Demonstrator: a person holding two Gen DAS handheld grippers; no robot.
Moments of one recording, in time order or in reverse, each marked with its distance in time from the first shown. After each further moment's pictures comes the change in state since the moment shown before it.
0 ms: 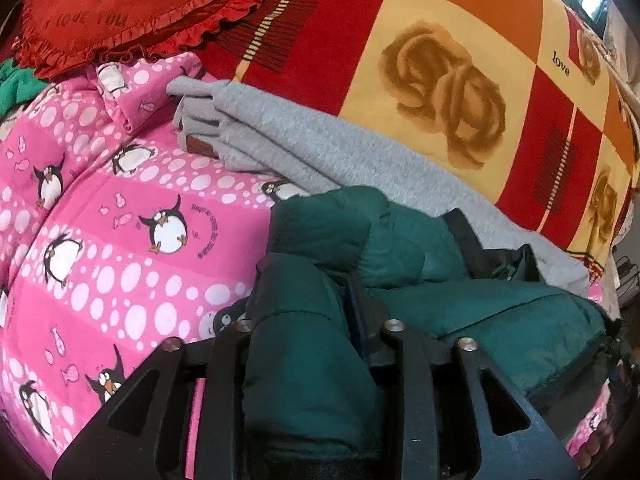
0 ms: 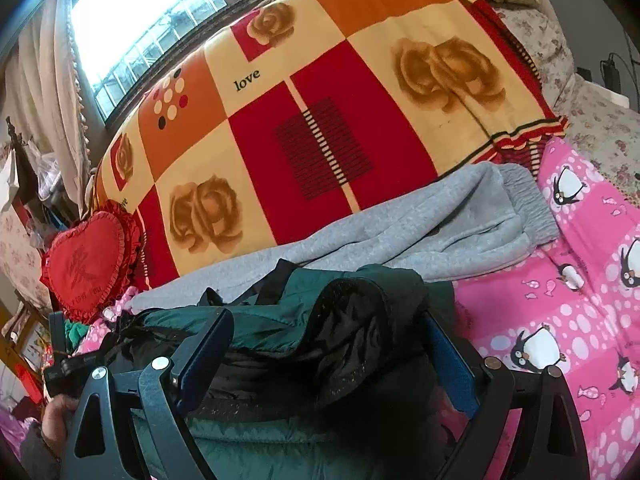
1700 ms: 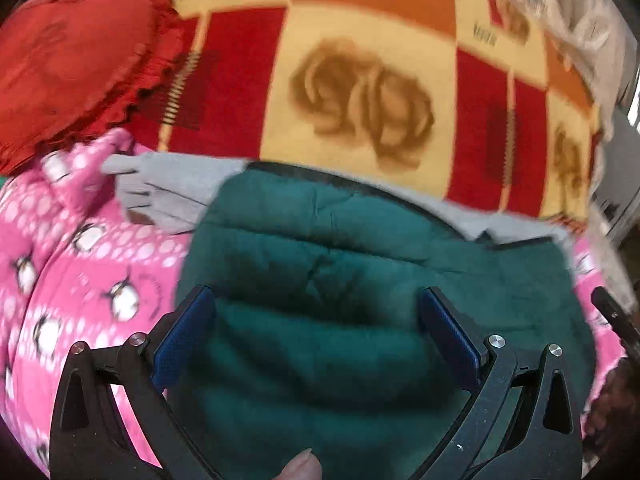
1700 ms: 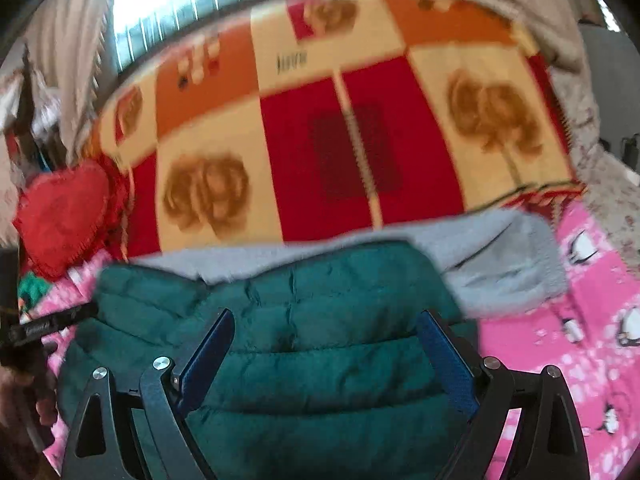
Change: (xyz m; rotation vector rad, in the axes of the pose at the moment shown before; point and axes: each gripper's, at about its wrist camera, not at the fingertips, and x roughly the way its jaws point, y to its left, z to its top) left arm 0.013 -0.059 0.002 0.250 -0.077 -0.036; right arm 0.071 0.056 -0.012 -0.209 0.092 -0.135
